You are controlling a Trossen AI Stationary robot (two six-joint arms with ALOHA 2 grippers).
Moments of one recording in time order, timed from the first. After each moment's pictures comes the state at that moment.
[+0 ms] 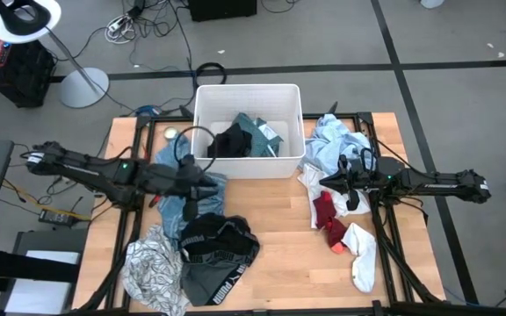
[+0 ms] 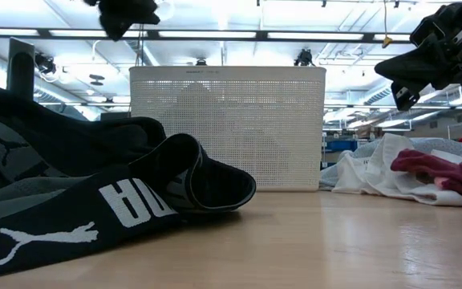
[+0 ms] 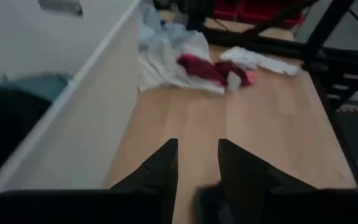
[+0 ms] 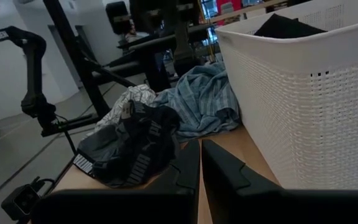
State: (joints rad) left arm -0.23 0.97 0.86 -0.37 -0.28 -0.30; right arm -0.09 0.18 0.08 0.08 -0.10 0.26
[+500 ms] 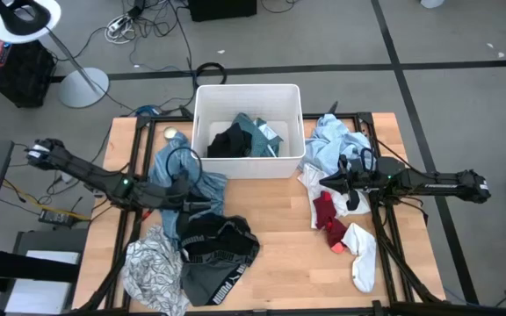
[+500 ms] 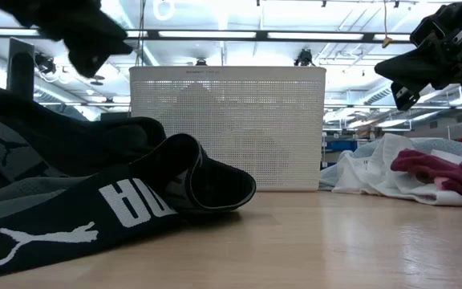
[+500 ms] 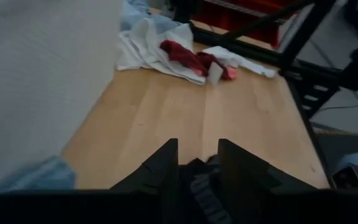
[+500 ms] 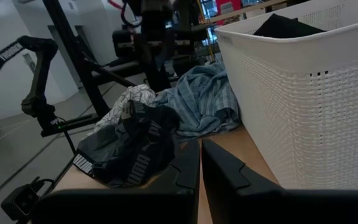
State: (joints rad) left arm -0.38 0.83 0.50 -0.06 -0.37 -0.45; right arm -0.09 0.18 0.08 0.08 -0.10 0.26
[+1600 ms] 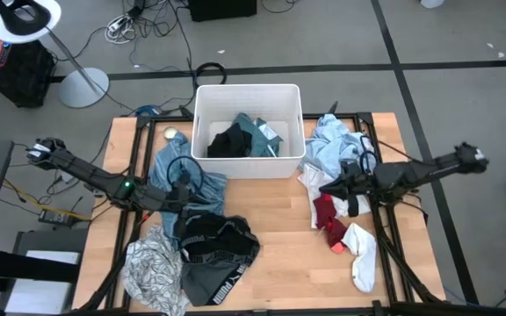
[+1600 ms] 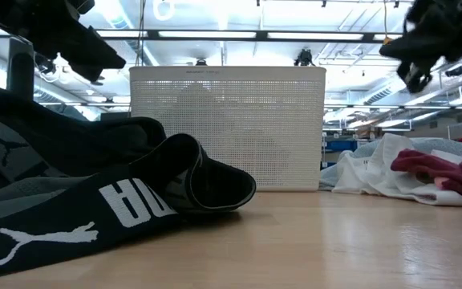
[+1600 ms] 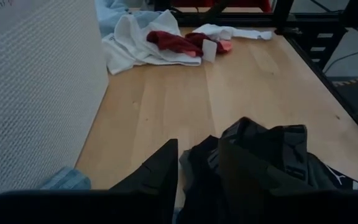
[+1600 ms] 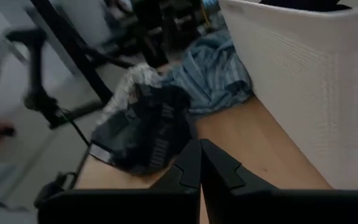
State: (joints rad) left arm -0.40 0.82 0.43 -0.02 -0.35 -0.19; right arm 0.26 0.41 0.31 -0.12 0.26 0.43
